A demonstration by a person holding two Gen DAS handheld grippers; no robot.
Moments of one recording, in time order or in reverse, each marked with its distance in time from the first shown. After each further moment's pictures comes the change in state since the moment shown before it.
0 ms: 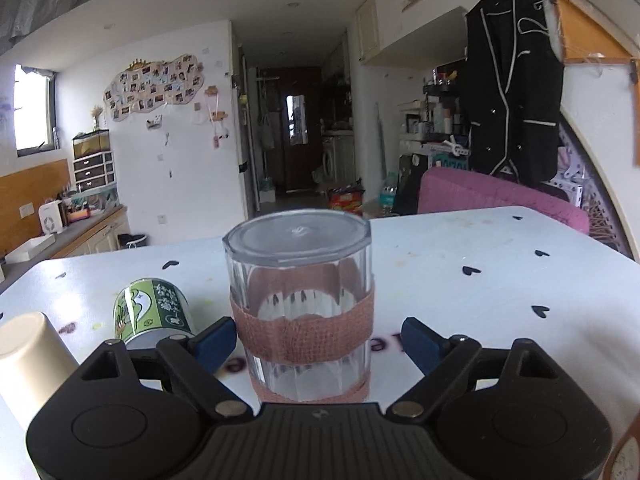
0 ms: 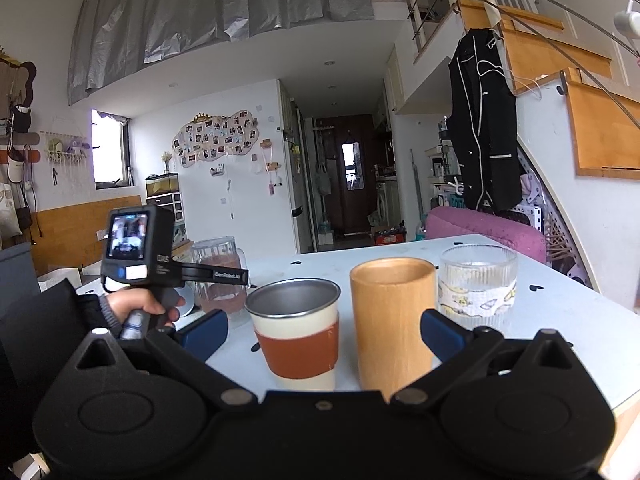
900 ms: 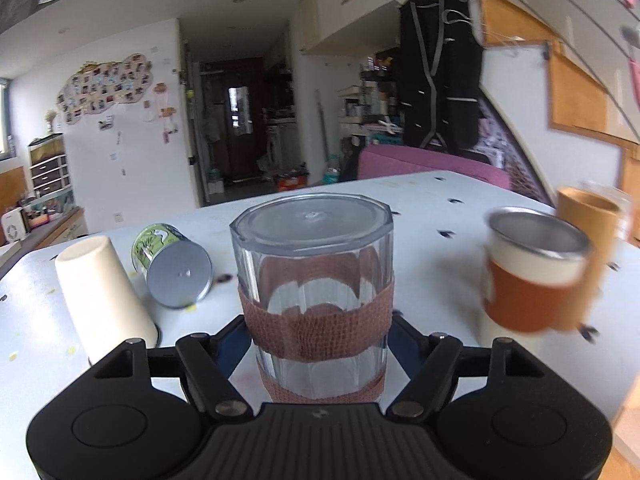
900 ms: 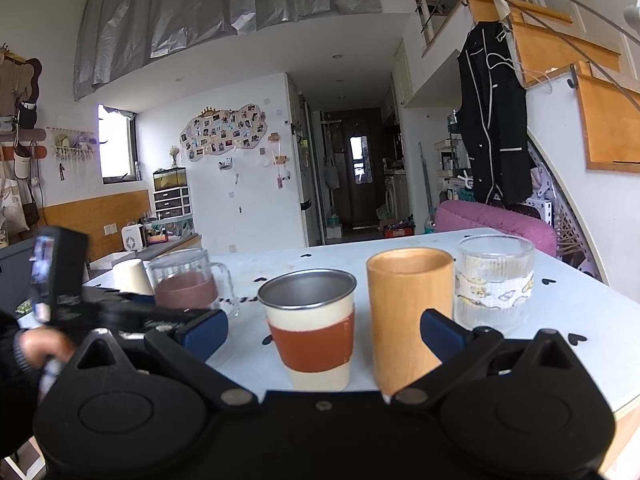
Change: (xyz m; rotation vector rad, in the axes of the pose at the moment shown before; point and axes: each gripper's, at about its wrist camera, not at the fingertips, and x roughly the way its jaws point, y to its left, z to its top) left arm -0.133 0.016 -0.057 0.093 0.038 -0.187; right arm 0.007 0.007 -0.004 0.002 0.024 0.028
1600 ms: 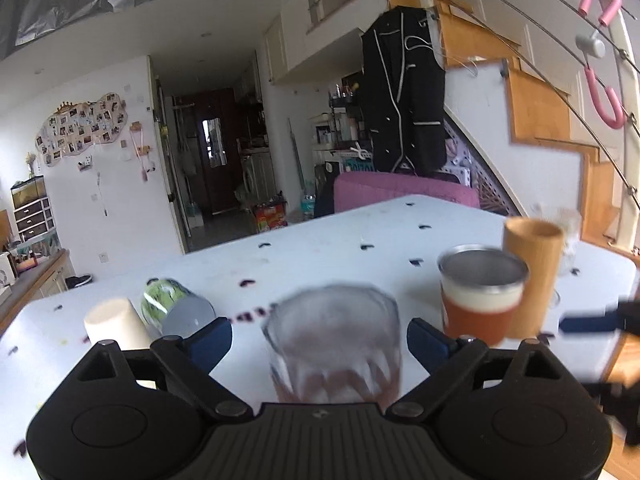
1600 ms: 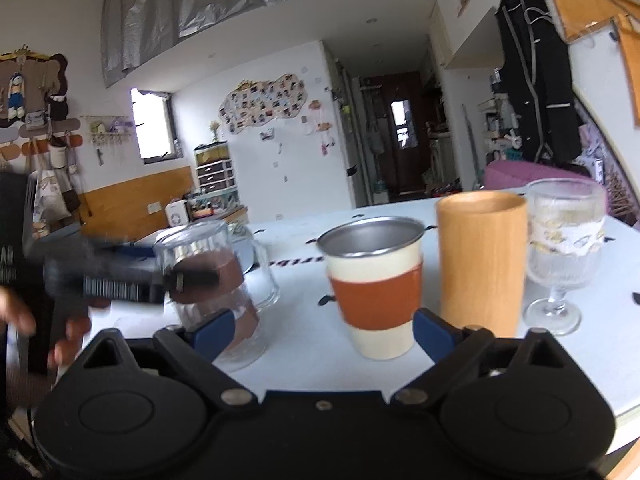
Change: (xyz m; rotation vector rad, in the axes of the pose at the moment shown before) left arm -0.047 0.005 0.029 0.076 -0.078 -0.045; right arm 0.022 0.015 -0.020 0.031 0.110 0.165
